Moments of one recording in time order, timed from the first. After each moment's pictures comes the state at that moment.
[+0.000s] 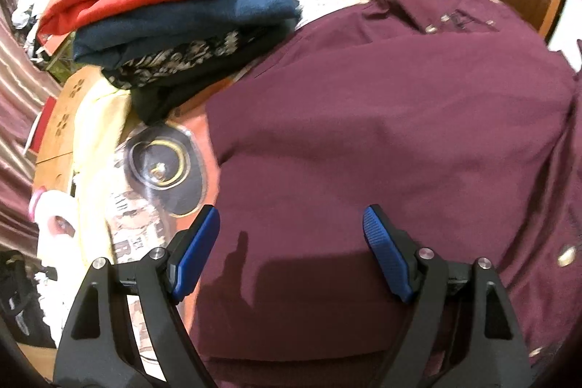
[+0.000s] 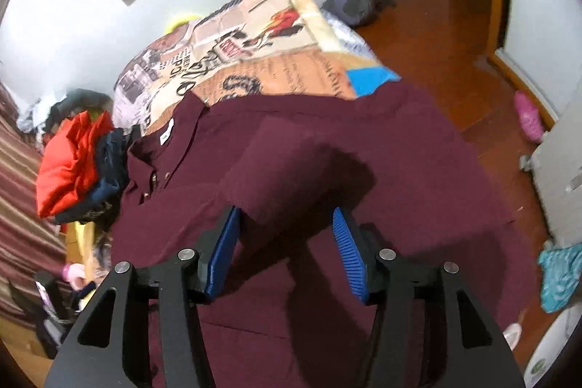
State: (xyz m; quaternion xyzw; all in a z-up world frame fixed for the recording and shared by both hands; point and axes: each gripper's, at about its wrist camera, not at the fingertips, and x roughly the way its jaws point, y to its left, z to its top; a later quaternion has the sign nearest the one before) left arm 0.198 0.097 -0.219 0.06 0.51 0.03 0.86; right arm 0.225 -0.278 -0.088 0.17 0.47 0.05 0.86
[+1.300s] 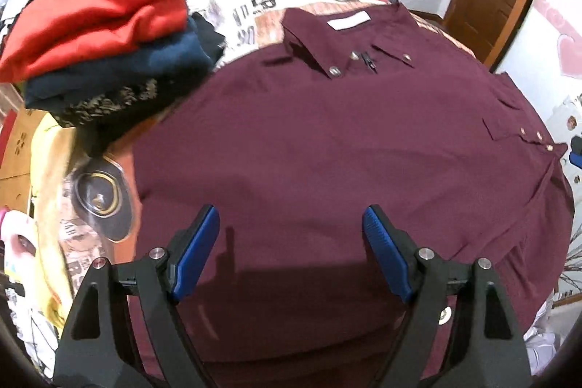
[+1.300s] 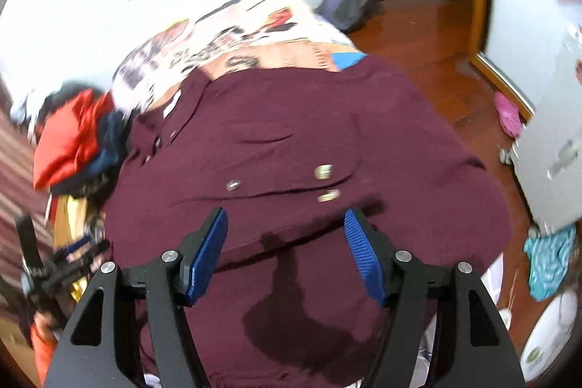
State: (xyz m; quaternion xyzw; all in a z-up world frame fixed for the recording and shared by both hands) left arm 0.207 0.042 -0.190 0.01 0.50 -0.05 0.87; right arm 0.167 -0.291 -0.098 0.20 0.48 0.02 0.86
